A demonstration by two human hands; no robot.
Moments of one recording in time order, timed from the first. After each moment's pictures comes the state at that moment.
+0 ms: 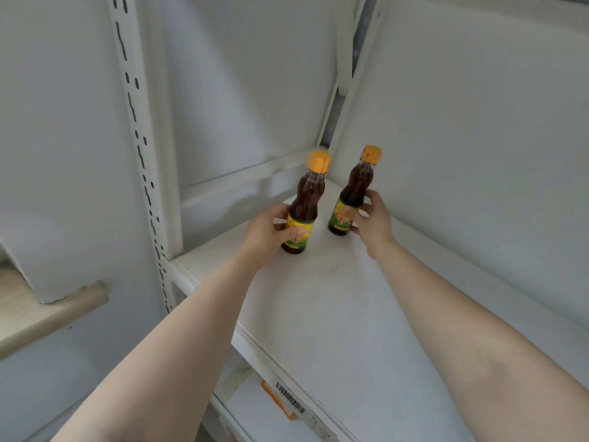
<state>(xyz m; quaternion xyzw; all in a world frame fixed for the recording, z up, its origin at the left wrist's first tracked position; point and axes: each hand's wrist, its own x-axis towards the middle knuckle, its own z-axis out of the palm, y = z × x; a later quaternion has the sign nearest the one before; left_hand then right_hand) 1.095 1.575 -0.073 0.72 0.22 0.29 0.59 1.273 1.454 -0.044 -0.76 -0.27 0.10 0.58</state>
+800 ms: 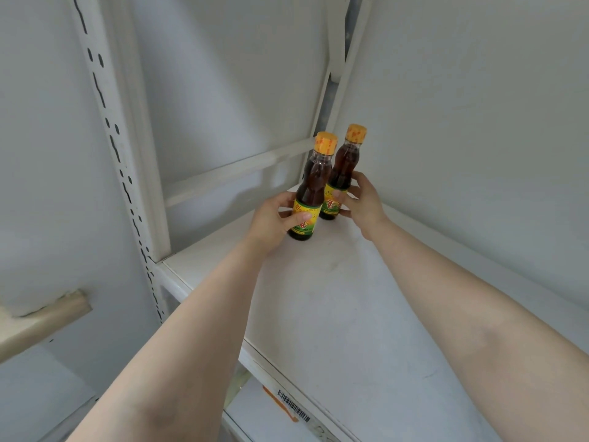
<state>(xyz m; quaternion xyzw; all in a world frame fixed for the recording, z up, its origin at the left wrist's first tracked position) 1.124 1.583 -0.077 0.73 0.19 0.27 0.60 1.289 1.477 -0.045 -0.74 -0.30 0.16 0.58</state>
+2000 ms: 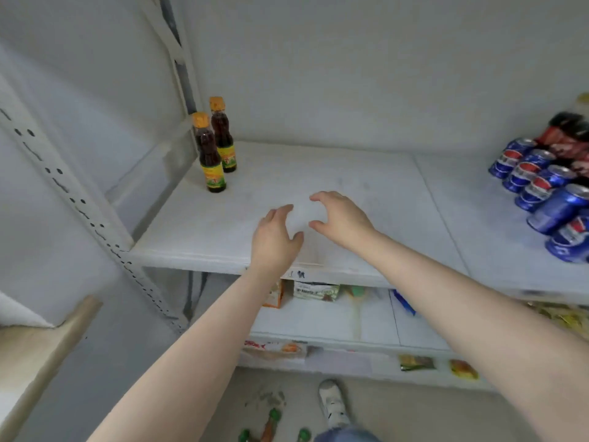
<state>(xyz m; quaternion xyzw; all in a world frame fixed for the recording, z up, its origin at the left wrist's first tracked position) 0.960 1.358 -0.021 0.92 0.06 0.16 0.36 1.026 1.218 0.015 -0.95 -0.22 0.00 0.21</state>
